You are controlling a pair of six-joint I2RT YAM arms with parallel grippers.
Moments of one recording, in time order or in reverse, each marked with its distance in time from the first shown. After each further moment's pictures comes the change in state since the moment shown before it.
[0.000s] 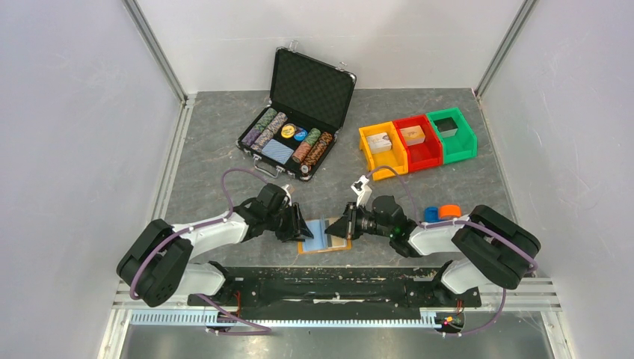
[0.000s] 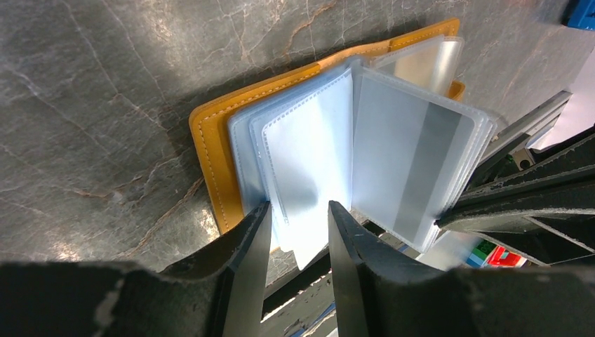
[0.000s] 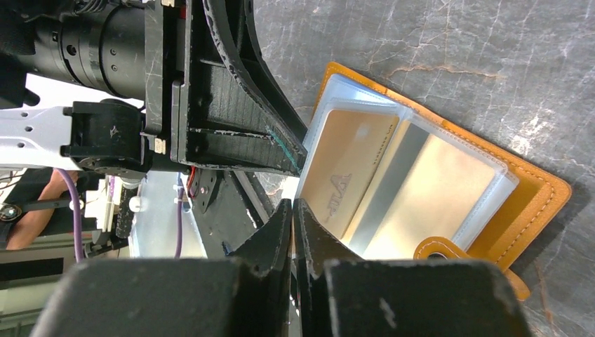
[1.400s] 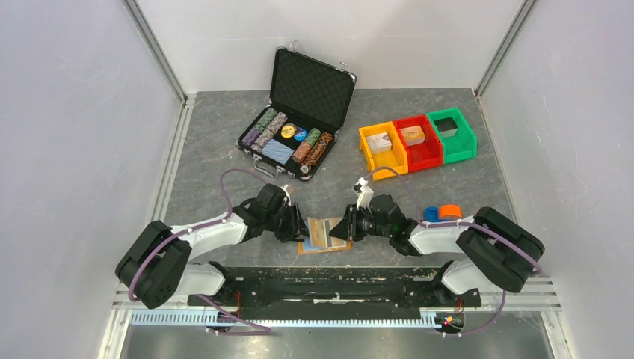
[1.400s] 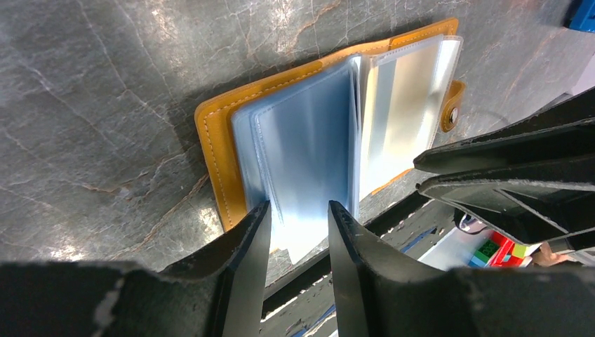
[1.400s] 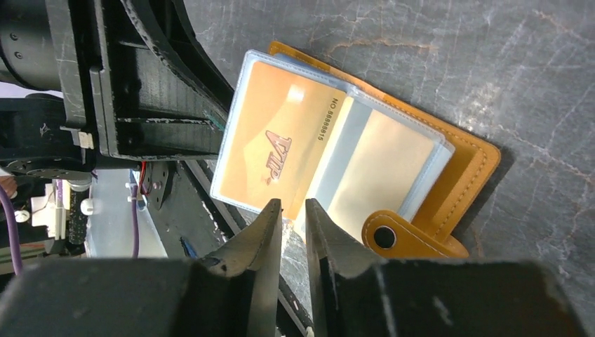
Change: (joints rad) left arm 0.000 -0.016 -0.005 -0.009 -0.013 0.000; right arm -0.005 -0.018 0.007 -0.146 0.048 -0.063
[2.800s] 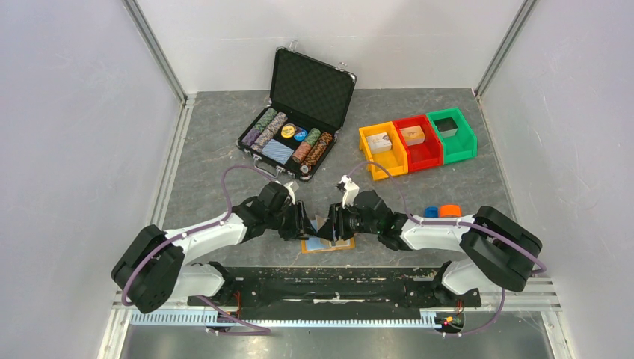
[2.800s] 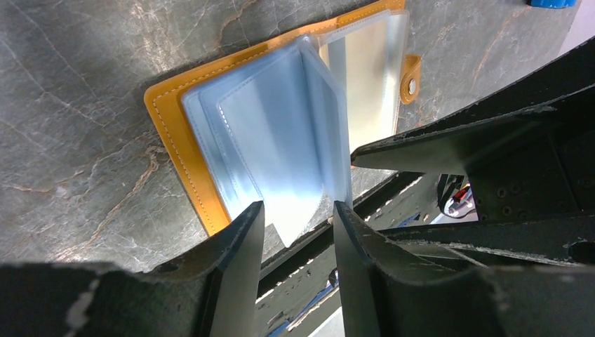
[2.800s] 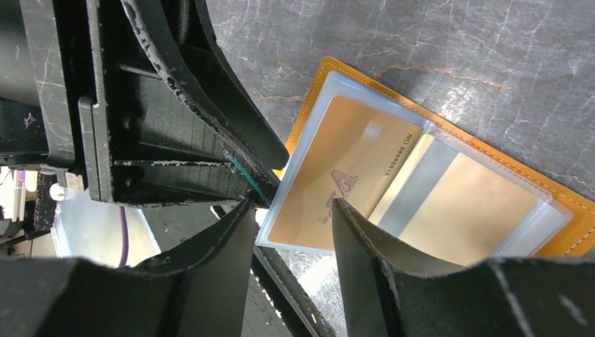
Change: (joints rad) left arm -0.045 -0.041 0.041 -0.024 0.010 0.000; right arm 0.098 -0.002 0.166 -0.209 0.069 -0.083
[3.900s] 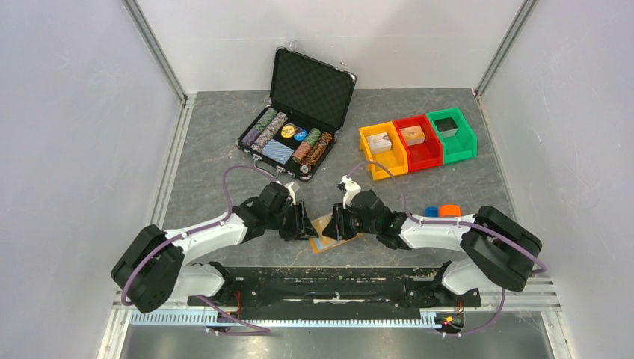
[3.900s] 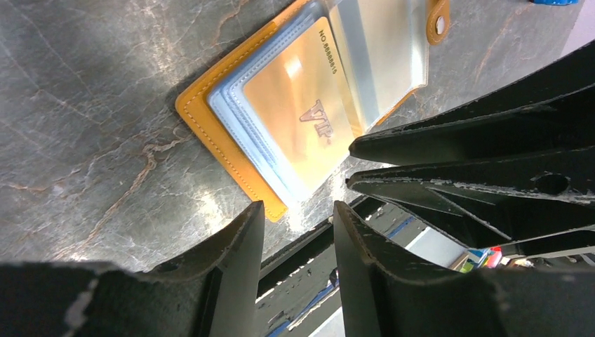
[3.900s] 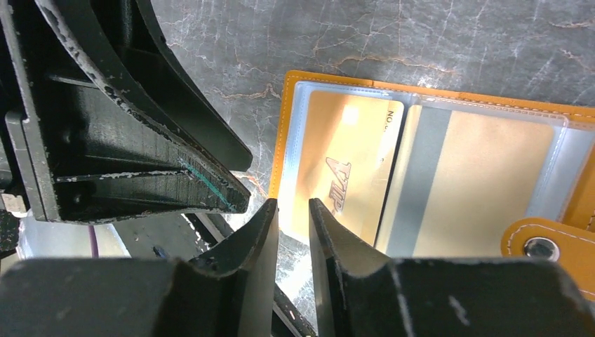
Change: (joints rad) left arm -0.010 0.000 0.002 0.002 -0.003 0.000; right arm 0.002 0.001 0.020 -0.093 0.068 -0.022
